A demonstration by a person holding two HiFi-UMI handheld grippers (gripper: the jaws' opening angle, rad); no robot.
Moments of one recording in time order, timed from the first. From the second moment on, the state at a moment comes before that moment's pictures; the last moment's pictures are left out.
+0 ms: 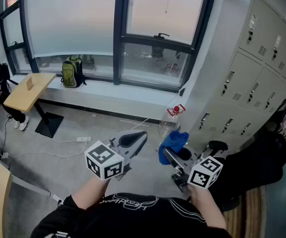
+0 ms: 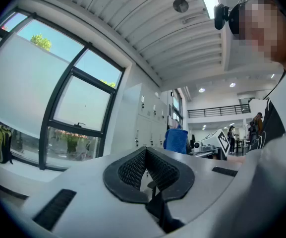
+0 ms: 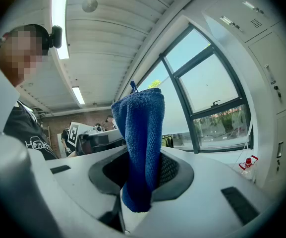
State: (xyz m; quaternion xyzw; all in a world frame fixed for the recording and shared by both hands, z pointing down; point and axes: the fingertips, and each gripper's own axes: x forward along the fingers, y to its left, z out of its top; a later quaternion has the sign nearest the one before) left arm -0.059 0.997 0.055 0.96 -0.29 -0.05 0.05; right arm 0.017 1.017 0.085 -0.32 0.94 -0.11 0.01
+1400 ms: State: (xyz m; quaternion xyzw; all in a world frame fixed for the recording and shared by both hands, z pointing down) left arm -0.014 0.548 0.141 0.93 -0.36 0.02 0.11; right arm 0.078 0.543 0.172 -0.29 0.94 -0.18 0.04
